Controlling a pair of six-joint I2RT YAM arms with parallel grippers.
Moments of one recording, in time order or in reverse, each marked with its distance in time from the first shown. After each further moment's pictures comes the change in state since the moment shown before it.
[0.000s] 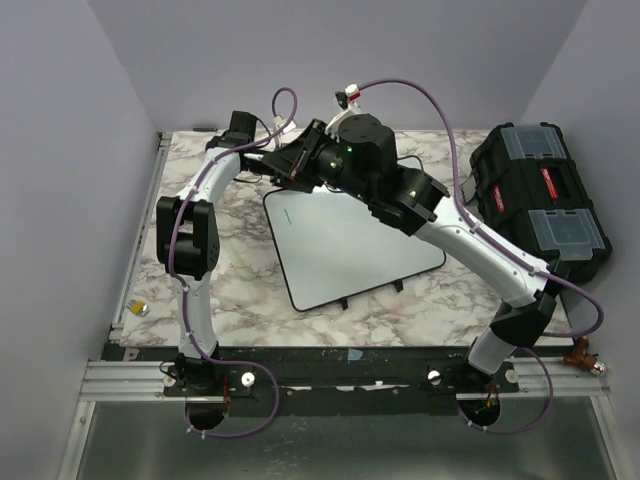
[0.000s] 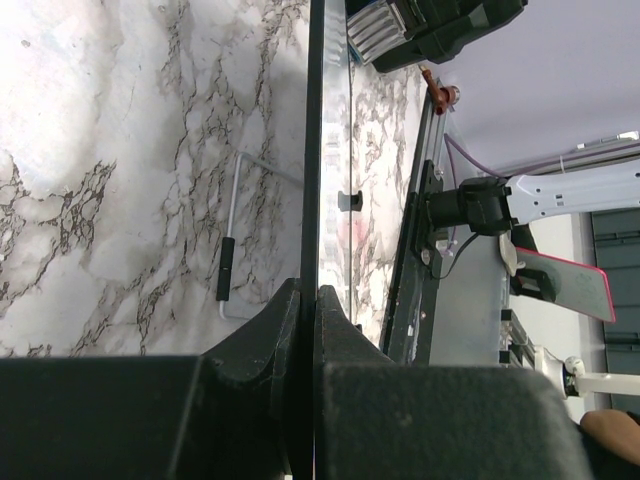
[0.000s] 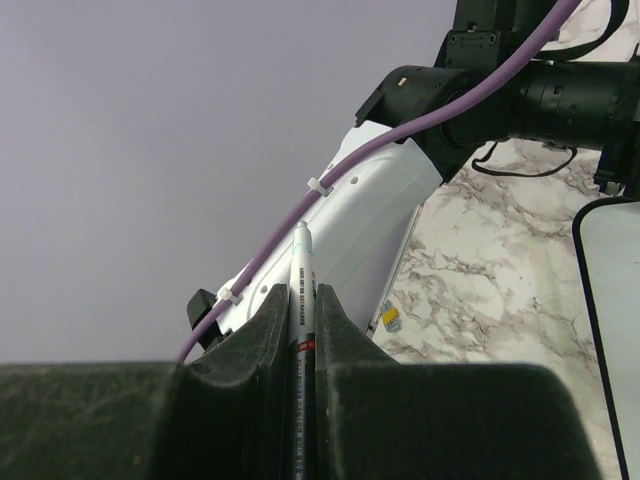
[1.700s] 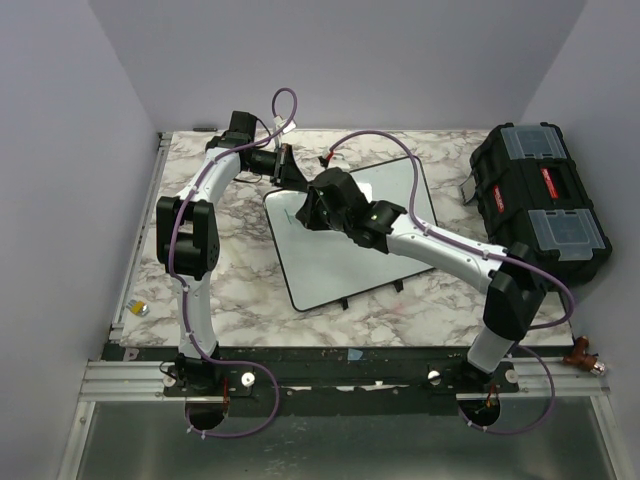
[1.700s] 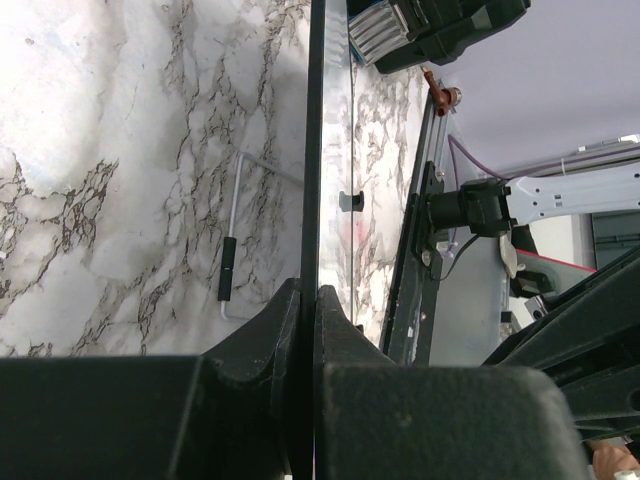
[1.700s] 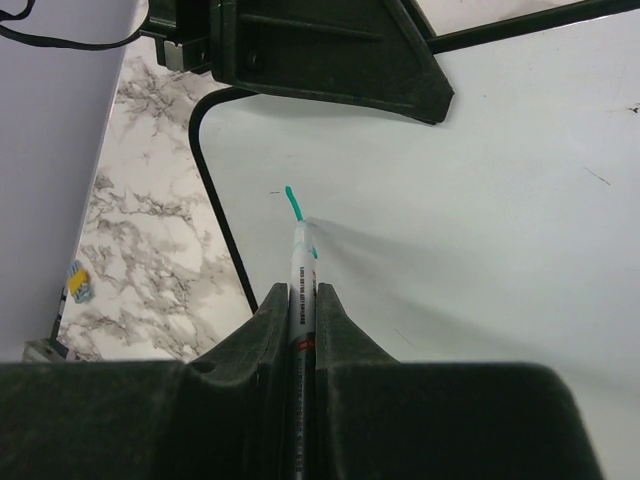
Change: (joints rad) left arm 0.000 0.000 -0.002 0.004 -0.008 -0.008; right arm -0.070 0.042 -0.488 0.117 0.091 -0.280
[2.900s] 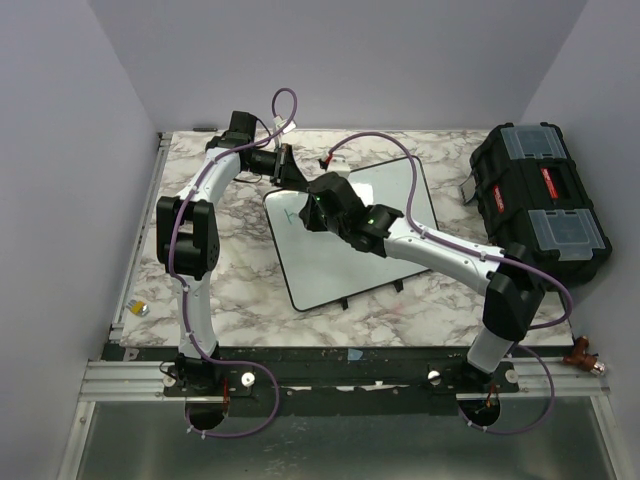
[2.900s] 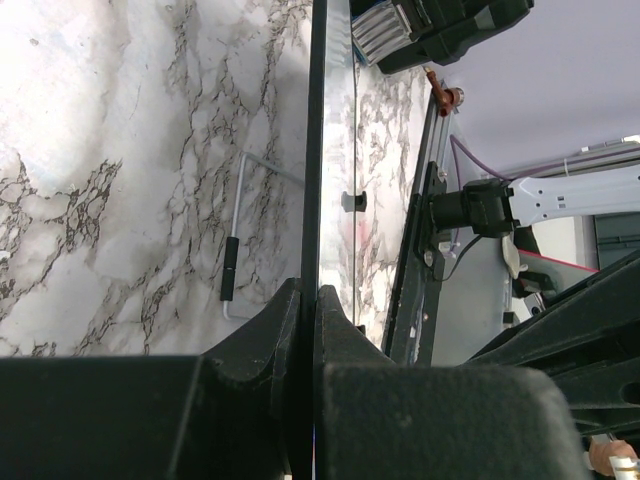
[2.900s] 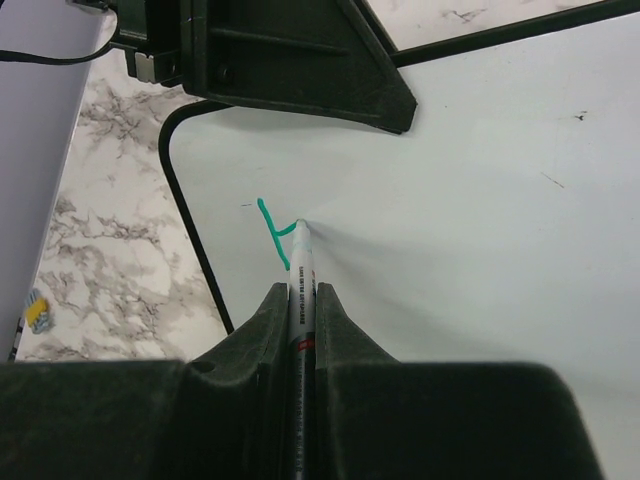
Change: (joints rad) left arm 0.000 0.000 0.000 0.003 -0.004 0.001; right arm 0.013 0.007 -0.015 0.013 0.109 -0.027
